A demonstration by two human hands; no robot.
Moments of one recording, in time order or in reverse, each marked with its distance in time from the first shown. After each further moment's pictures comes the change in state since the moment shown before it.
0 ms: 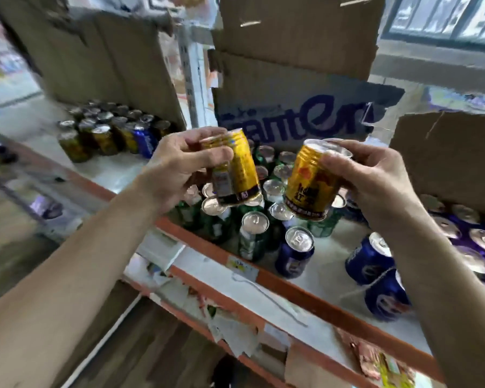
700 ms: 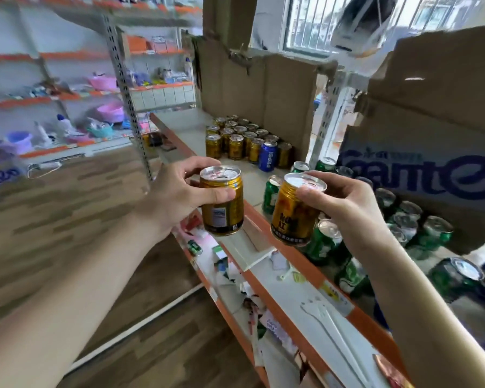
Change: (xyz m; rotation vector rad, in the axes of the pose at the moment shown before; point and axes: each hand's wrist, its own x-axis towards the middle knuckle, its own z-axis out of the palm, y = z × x) left_hand -0.169 0.038 -0.147 0.329 0.517 0.055; right_hand -0.017 -0.017 0.201 0.006 -0.439 -0.024
